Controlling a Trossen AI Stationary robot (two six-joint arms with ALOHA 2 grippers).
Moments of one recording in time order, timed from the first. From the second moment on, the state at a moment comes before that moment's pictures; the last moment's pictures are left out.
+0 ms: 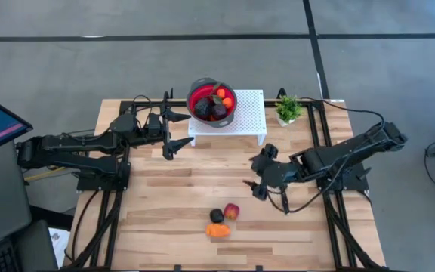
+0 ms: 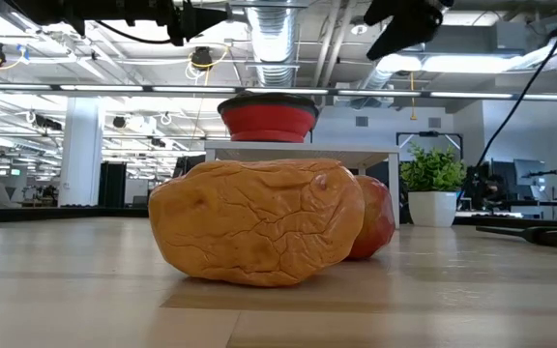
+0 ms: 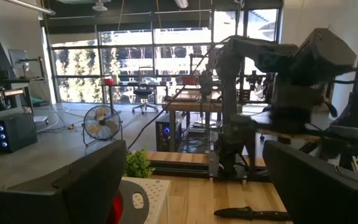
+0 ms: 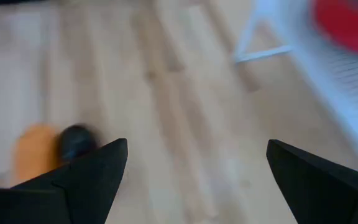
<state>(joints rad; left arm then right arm) 0.22 0.94 0.57 0.53 0.05 0.02 0.36 1.36 1.15 -0.62 0.48 0.44</state>
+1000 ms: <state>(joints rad) 0.22 0.94 0.57 0.53 0.05 0.02 0.44 1.63 1.14 -0.35 0.21 0.24</state>
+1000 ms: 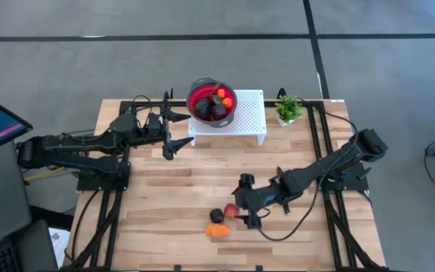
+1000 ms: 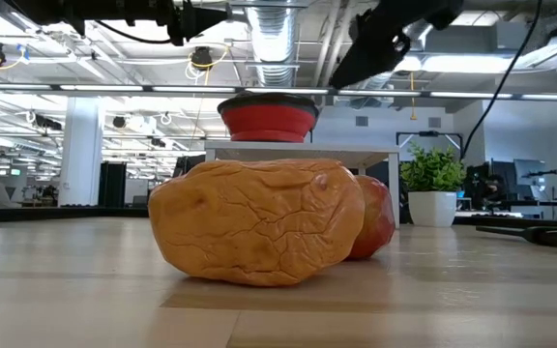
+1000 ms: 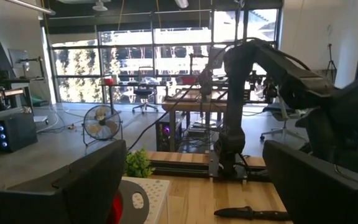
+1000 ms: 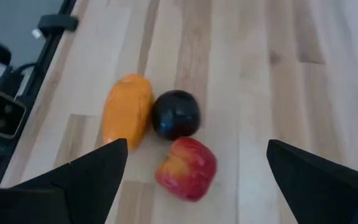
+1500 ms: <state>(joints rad) 0.22 0.94 0.57 0.53 0.05 0.02 0.43 1.80 1.15 -0.35 0.15 0.06</state>
